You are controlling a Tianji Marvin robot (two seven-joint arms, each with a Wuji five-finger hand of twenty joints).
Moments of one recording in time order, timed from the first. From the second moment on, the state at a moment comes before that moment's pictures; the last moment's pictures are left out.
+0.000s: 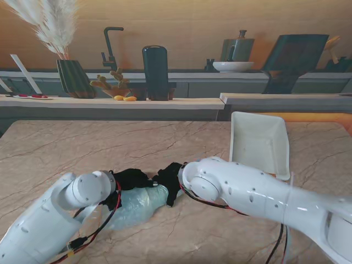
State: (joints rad) left arm 1.35 -1.04 -1.05 -1.53 0.35 0.25 -0.49; right arm -0.68 -1.13 0.10 -1.27 -0.65 -0.02 0.32; left_hand 0.80 -0.09 -0.04 -0.05 0.70 0.28 0.35 0.44 0.71 0.24 0.25 0.37 0.46 0.18 0.45 0.50 0.05 0.24 0.77 0.46; right_hand 0.47 -0.64 0.55 0.05 0.27 0.24 0.32 0.74 0.38 0.29 0.62 0.40 0.62 0.14 0.60 0.62 0.32 0.23 0.74 0.80
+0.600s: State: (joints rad) left arm 1.75 -1.08 -1.32 -1.86 0.55 -0.02 -0.10; right arm -0.81 -1.14 0.24 -1.23 -0.73 -0.04 0.20; left_hand 0.79 -0.11 -0.03 -0.05 0.69 0.20 0.29 0.44 0.73 0.27 0.22 0.36 0.51 0.32 0.36 0.45 0.08 0.30 0.72 0.44; right_hand 0.52 -0.96 0.51 0.03 0.59 0.11 0.91 0.52 0.92 0.23 0.81 0.48 0.99 0.12 0.99 0.71 0.67 0.16 1.40 0.80
